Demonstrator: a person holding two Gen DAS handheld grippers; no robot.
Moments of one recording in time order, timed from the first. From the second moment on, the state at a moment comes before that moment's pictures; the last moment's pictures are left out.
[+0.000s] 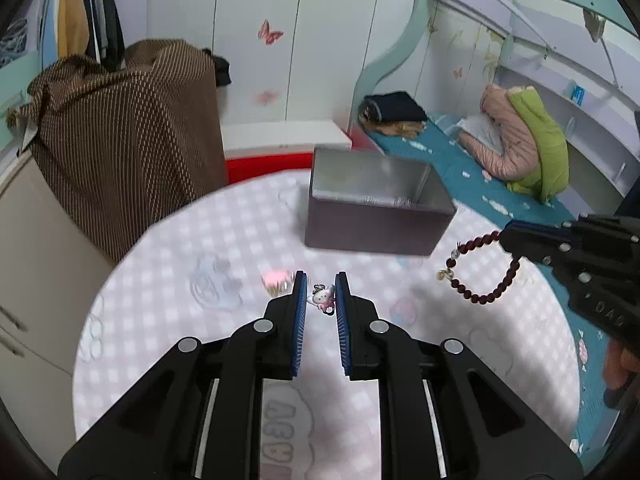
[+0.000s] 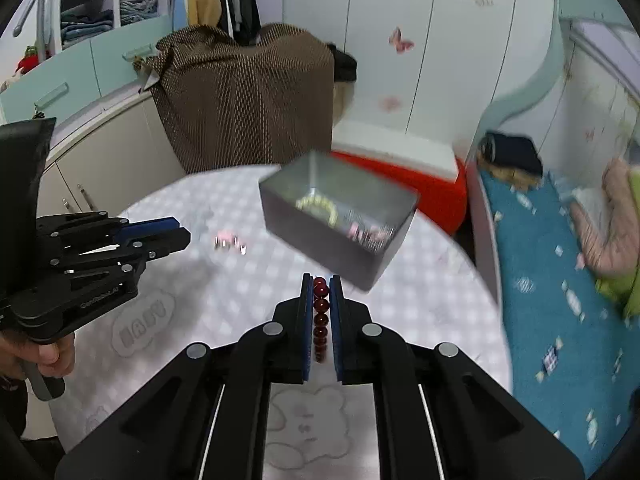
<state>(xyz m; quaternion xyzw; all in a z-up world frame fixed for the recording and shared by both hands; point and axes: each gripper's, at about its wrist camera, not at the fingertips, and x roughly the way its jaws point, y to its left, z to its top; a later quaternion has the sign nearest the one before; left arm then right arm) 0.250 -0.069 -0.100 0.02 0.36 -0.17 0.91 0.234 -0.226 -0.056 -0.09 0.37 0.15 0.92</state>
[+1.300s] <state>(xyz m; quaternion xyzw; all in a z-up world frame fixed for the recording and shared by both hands) 0.402 -0.129 -0.046 0.00 0.37 -0.21 0.91 0.343 -0.246 -0.015 -0.05 0.35 0.14 0.92</state>
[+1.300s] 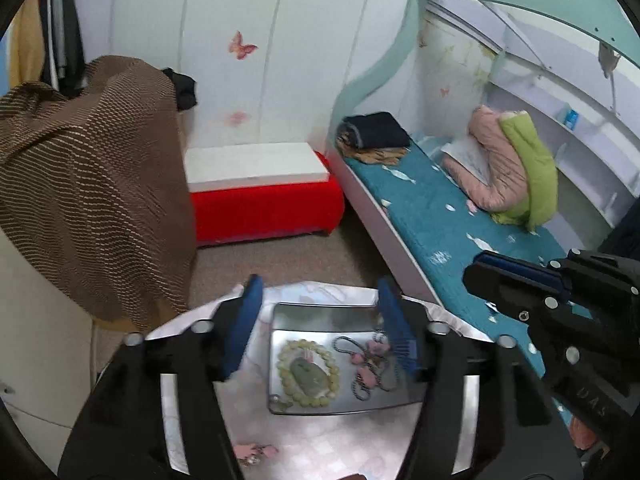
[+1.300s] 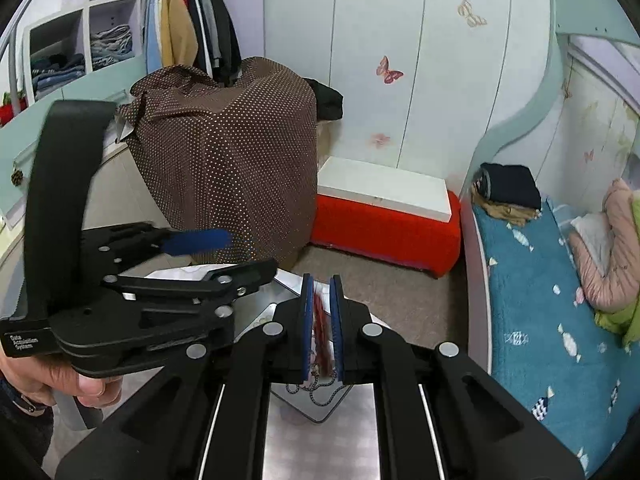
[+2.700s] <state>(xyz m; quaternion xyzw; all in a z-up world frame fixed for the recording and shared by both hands) 0.233 -0.009 -0.046 0.01 0.29 -0.03 0.96 0.242 -0.250 -0.016 0.04 0.29 0.12 0.95</state>
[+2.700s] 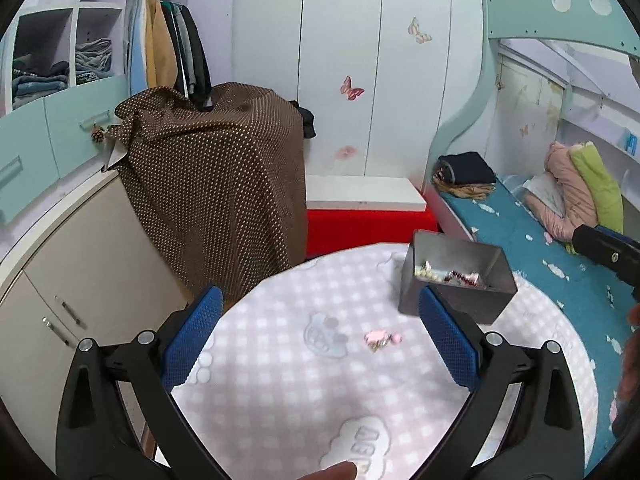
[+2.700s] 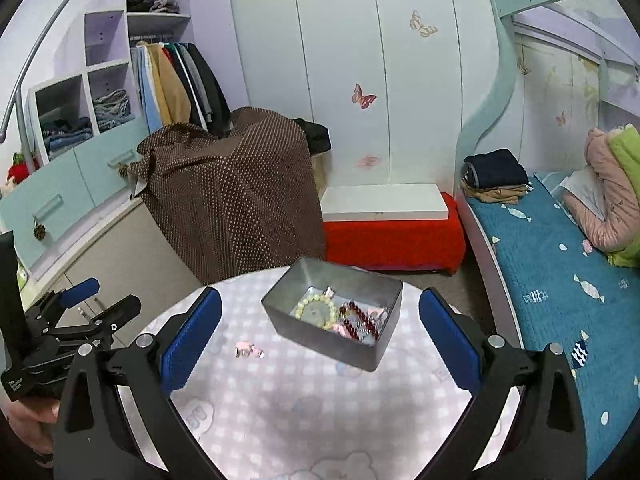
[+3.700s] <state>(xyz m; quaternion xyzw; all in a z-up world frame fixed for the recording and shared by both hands) 0.245 0.014 -0.127 -0.01 0.37 -0.02 0.93 0.314 -0.161 -0.152 -0.03 0.44 0.22 0.87</state>
